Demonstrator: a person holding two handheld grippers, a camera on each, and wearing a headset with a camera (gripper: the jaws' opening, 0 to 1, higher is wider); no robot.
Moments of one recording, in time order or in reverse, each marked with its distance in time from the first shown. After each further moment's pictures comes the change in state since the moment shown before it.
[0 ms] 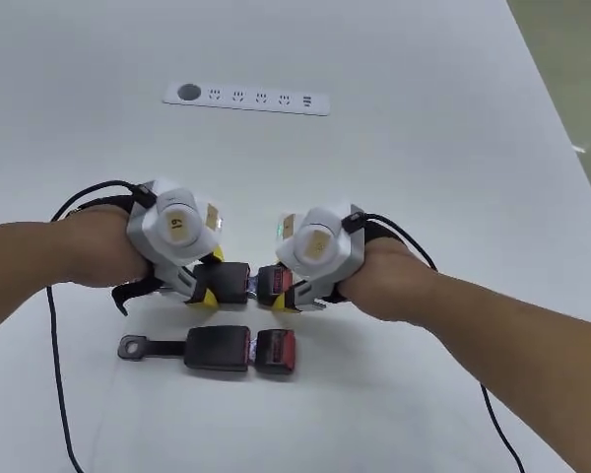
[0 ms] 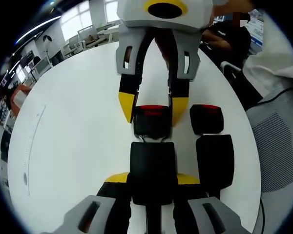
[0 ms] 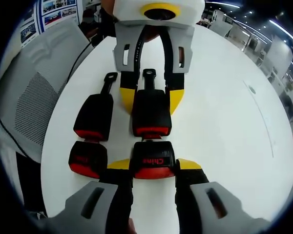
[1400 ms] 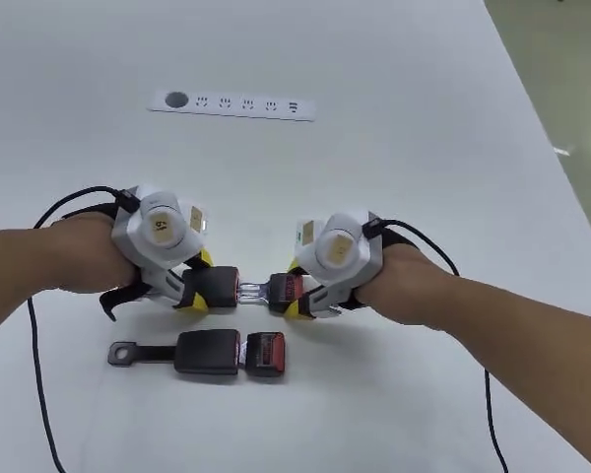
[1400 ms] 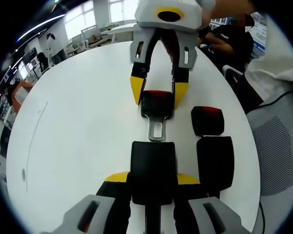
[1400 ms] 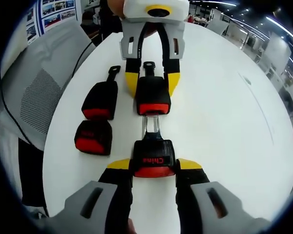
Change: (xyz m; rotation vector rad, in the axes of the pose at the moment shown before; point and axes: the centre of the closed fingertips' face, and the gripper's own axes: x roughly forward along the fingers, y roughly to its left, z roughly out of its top) left arm 0.000 0.000 0.001 -0.030 -0.021 0.003; right arm -0.022 0.004 -0.036 0.028 -0.011 0.003
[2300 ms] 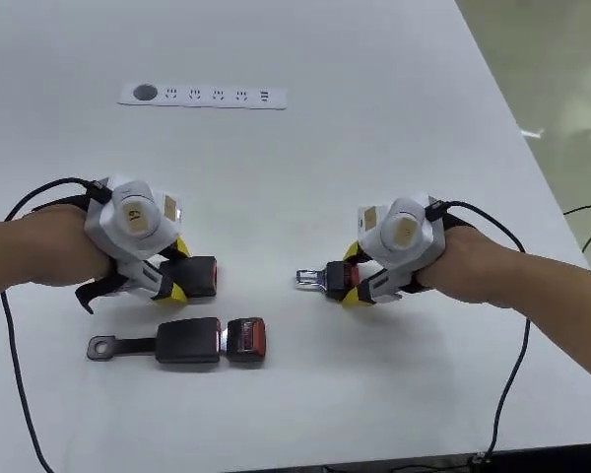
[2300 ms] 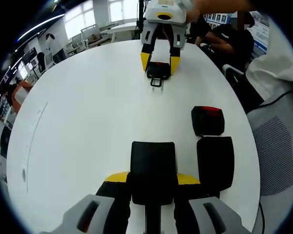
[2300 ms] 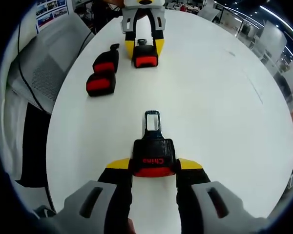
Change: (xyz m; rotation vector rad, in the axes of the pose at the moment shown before) left arm -0.001 -0.002 0.003 0.003 0.010 0.001; right arm -0.053 -0.004 -0.087 0.074 0.096 -0.020
